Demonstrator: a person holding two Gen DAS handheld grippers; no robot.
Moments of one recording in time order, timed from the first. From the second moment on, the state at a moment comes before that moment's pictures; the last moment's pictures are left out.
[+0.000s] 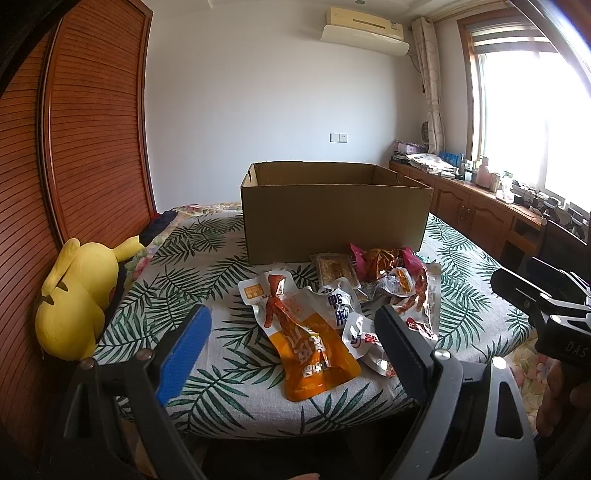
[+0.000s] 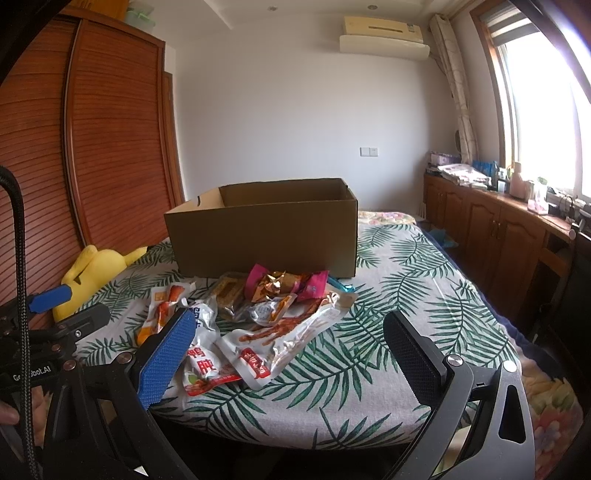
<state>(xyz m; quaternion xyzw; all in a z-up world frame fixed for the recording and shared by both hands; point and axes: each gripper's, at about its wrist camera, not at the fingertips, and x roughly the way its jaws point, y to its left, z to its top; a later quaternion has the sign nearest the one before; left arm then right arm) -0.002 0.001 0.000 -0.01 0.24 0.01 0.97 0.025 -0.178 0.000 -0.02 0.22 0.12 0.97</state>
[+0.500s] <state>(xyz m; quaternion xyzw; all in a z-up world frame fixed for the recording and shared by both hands) -0.003 0.001 0.000 -0.01 0.24 0.01 0.97 0.024 -0.178 0.000 -0.02 0.22 0.12 0.97</state>
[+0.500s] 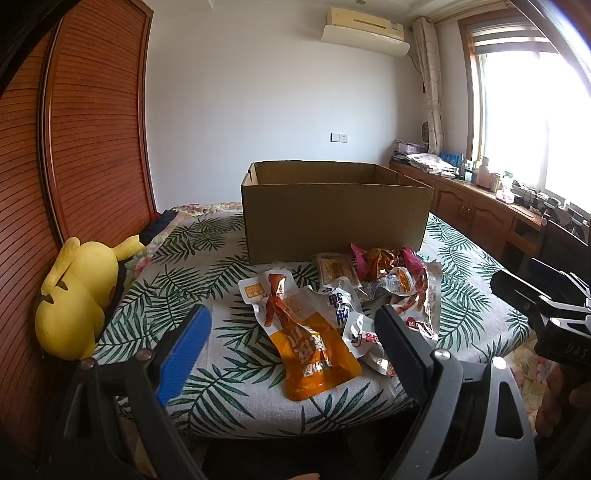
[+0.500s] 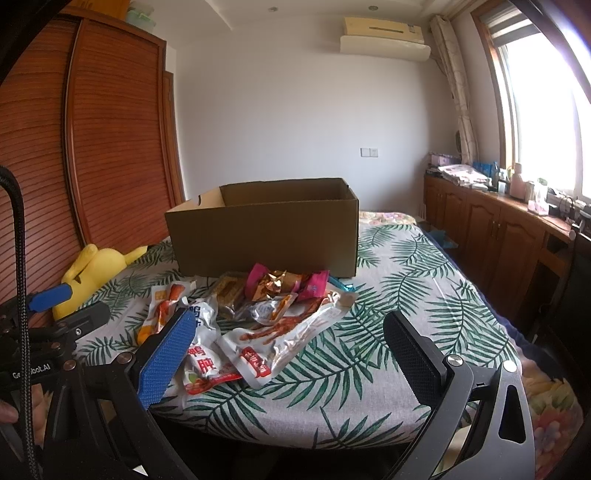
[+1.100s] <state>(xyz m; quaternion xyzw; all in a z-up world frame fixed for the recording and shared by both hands) -0.003 0.001 0.000 -0.01 0.24 0.01 0.97 0.023 -0.178 -0.001 -0.02 0.22 0.12 0.97</state>
